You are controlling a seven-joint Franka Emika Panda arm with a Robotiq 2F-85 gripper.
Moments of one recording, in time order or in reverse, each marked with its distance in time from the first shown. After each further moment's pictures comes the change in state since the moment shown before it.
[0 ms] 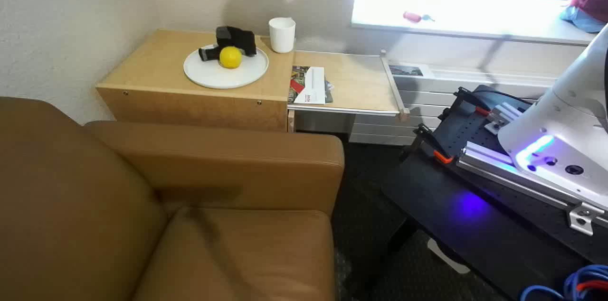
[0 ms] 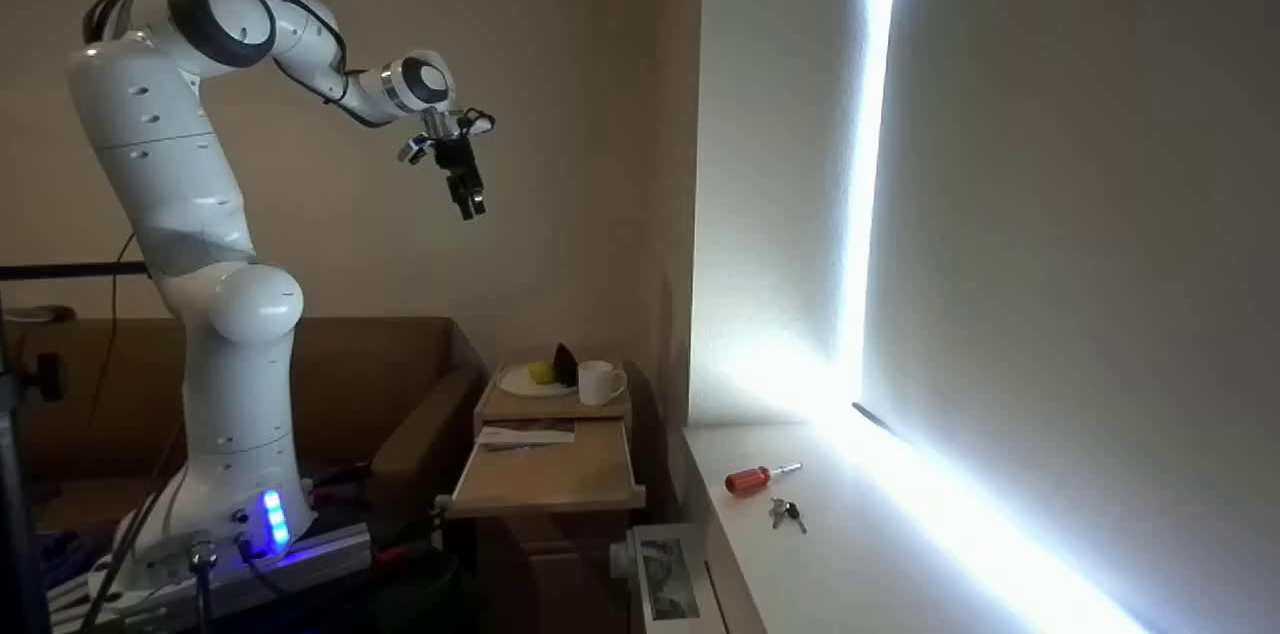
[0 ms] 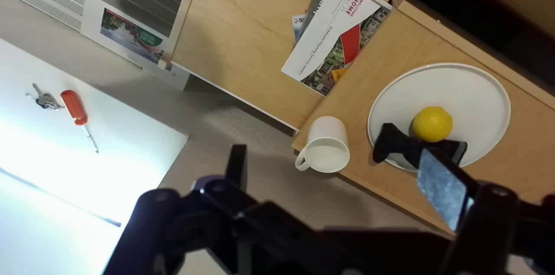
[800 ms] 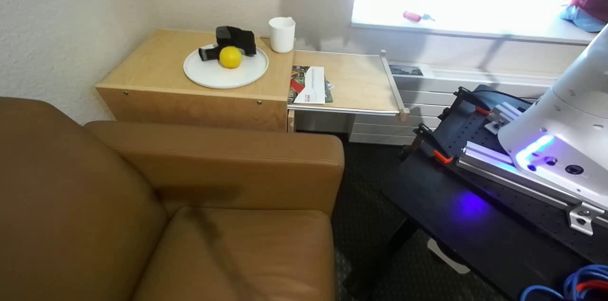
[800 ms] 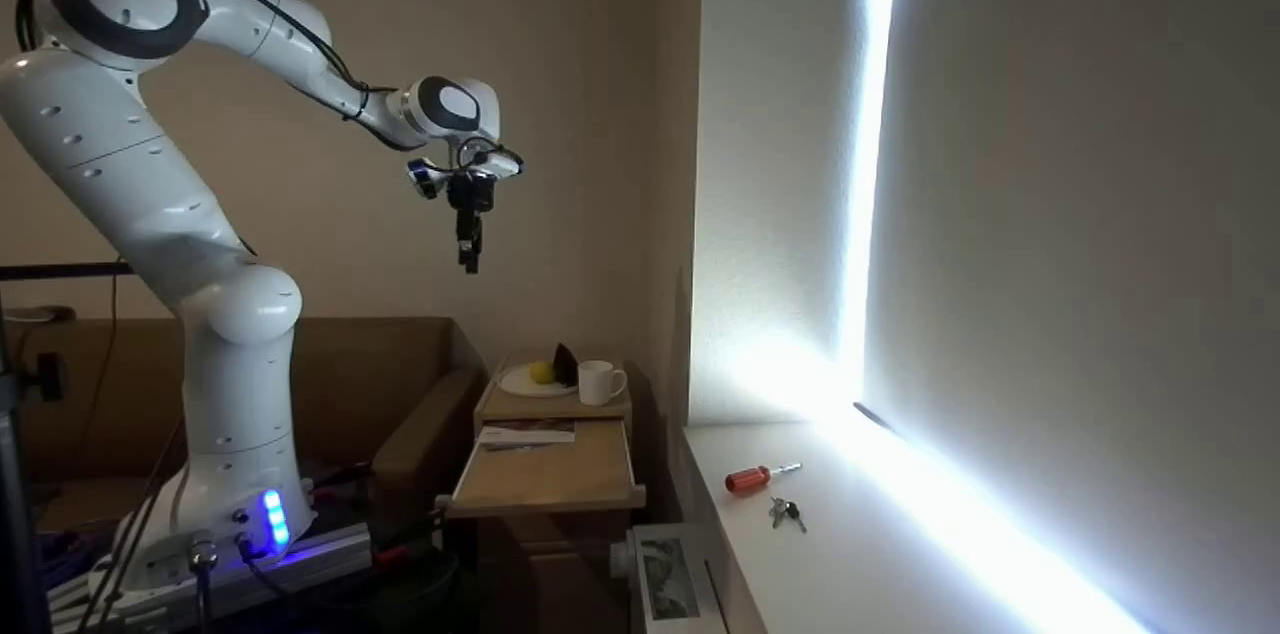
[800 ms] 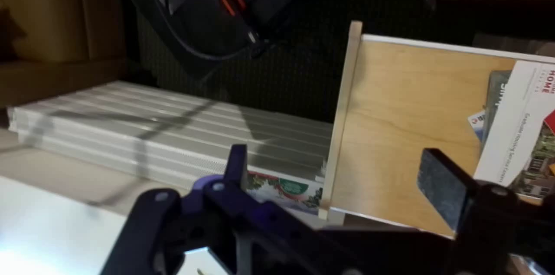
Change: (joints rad) arm -0.023 -0.228 -0.315 -0.385 0.029 -0.174 0.056
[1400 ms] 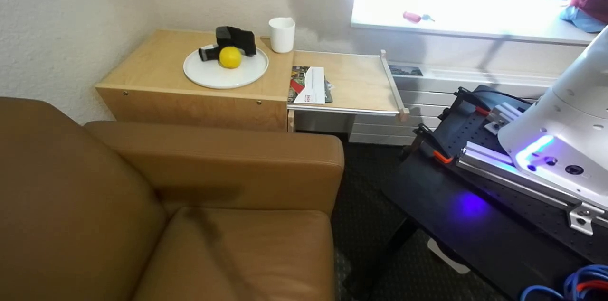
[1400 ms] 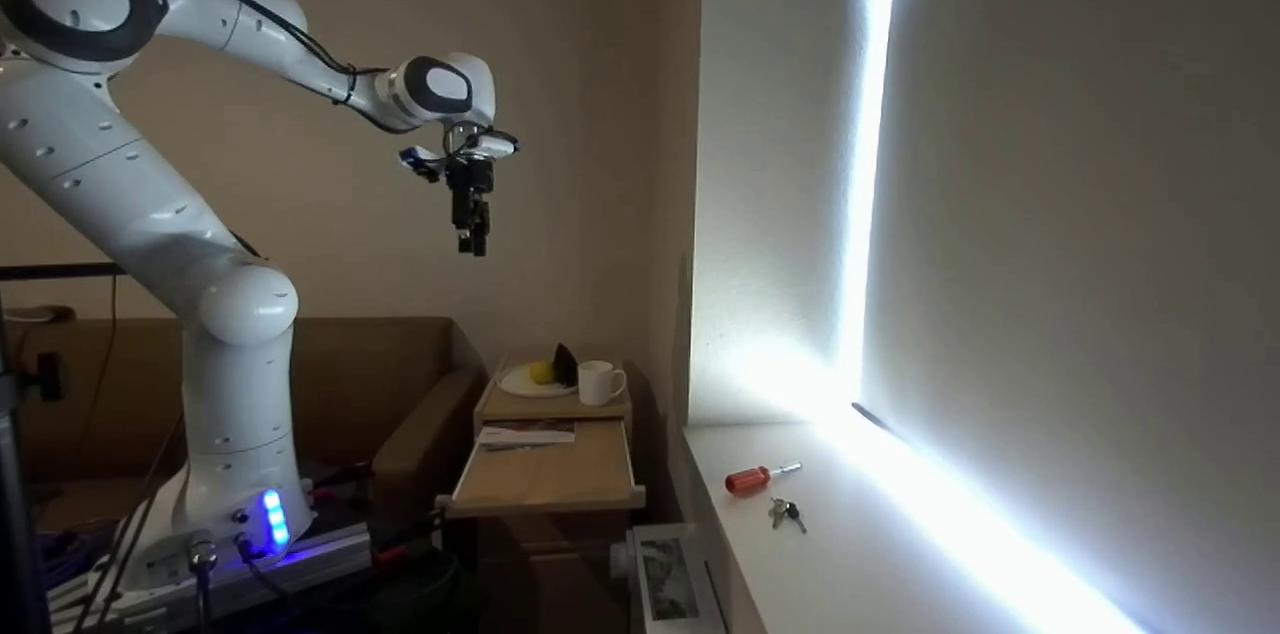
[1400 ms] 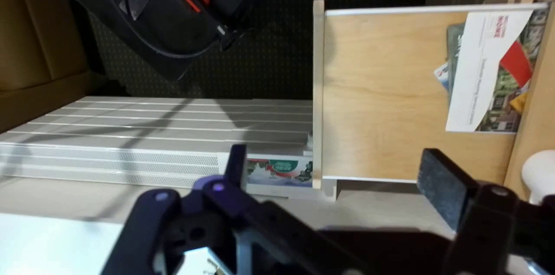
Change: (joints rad) arm -0.040 -0.089 -0.009 -0.013 0.042 0.062 0.078
